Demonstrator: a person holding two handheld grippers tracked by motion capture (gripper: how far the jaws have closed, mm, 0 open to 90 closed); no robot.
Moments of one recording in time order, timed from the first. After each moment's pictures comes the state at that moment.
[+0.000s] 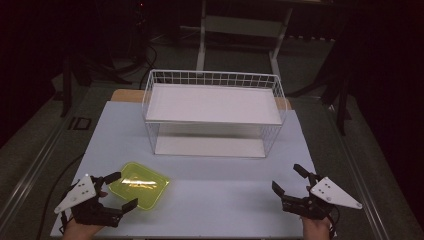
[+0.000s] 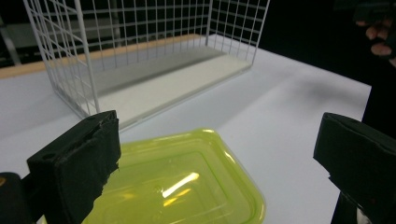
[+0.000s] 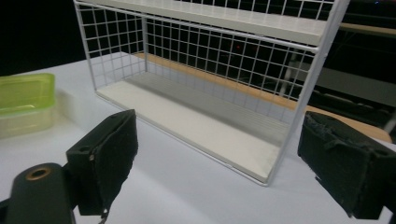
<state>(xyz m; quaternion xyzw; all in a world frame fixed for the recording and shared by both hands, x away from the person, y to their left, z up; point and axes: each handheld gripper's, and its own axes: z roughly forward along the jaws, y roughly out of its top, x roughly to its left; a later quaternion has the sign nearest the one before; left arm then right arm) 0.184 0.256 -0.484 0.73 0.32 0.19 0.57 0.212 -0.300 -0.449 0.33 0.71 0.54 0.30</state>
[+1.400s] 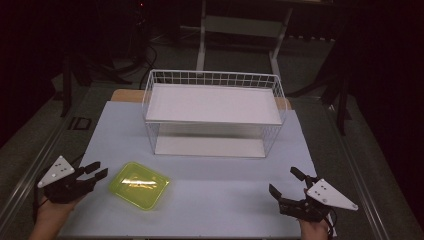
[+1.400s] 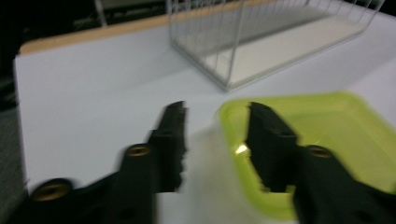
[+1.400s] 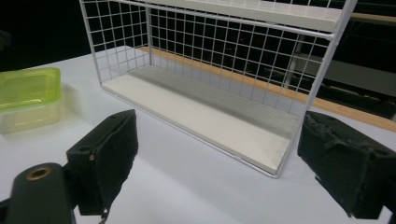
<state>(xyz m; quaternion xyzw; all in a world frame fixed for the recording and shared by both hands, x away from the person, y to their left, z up) 0.224 0.332 -0.496 0.74 0.44 0.24 0.45 0.208 -0.293 -0.453 0.33 0.72 0.54 0.29</state>
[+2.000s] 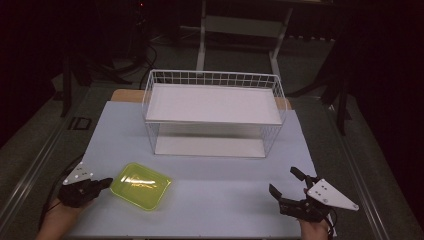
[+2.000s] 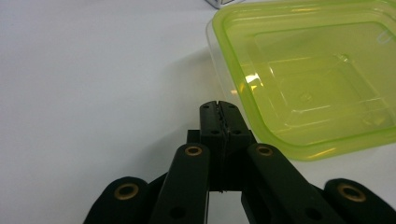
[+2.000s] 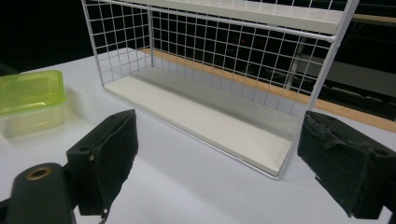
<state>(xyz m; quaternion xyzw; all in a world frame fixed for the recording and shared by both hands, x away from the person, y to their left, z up) 0.229 0.311 -0.519 0.80 0.43 0.17 0.37 0.208 -0.294 -0.452 0.33 0.72 0.54 0.29</state>
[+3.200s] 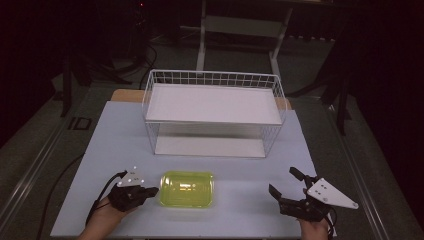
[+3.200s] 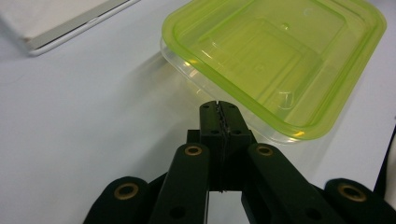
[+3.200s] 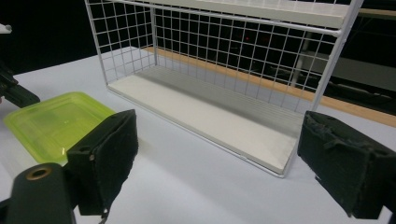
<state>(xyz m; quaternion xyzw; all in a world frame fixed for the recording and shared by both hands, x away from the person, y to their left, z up) 0.237 0.192 -0.515 0.85 0.34 0.09 0.38 0.210 -0.295 -0.454 0.33 0.72 0.54 0.28</state>
